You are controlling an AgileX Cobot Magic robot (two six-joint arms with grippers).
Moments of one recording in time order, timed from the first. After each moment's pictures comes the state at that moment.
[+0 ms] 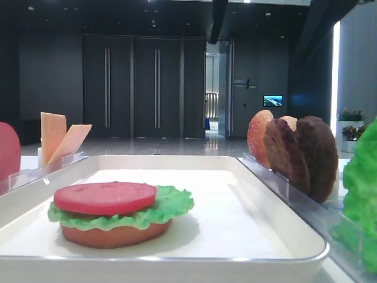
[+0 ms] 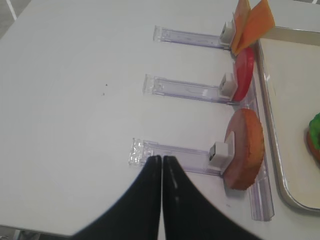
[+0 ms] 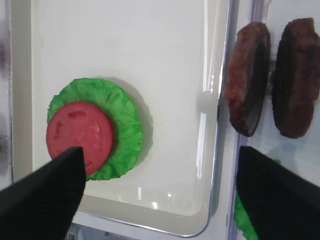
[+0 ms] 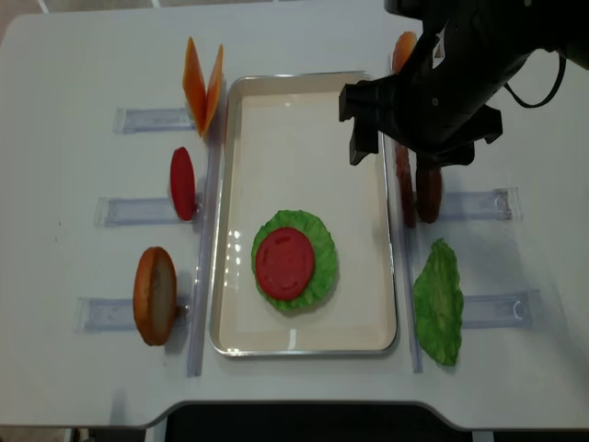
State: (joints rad) left arm 0.03 -0.01 -0.48 0.09 1.11 -0.17; right arm 0.61 1.58 -1.28 0.18 1.00 0.47
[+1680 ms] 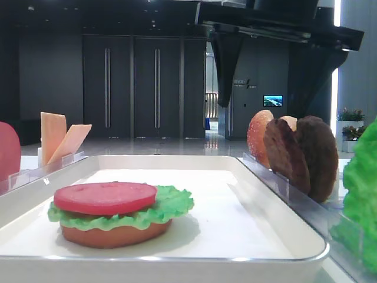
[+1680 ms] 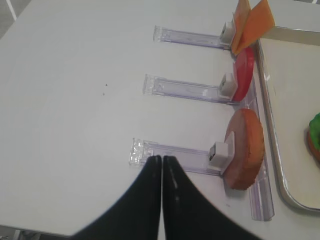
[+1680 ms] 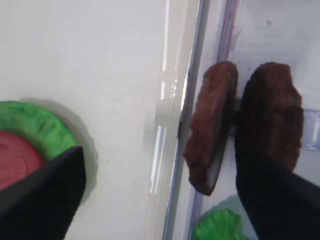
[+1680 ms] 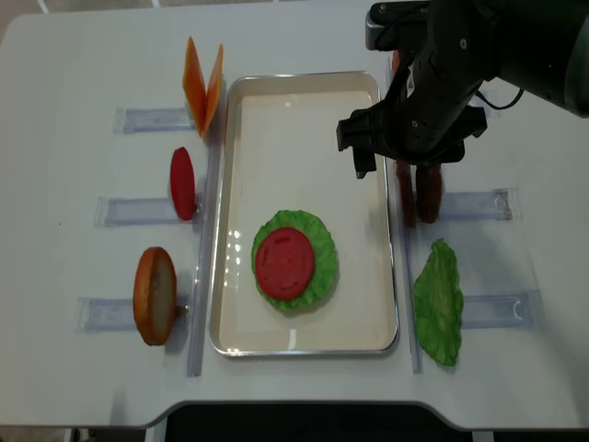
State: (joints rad) left arm 0.03 -0.01 -0.48 0.09 1.11 -0.17; right arm 0.61 1.72 -1.28 0.02 0.93 0.44
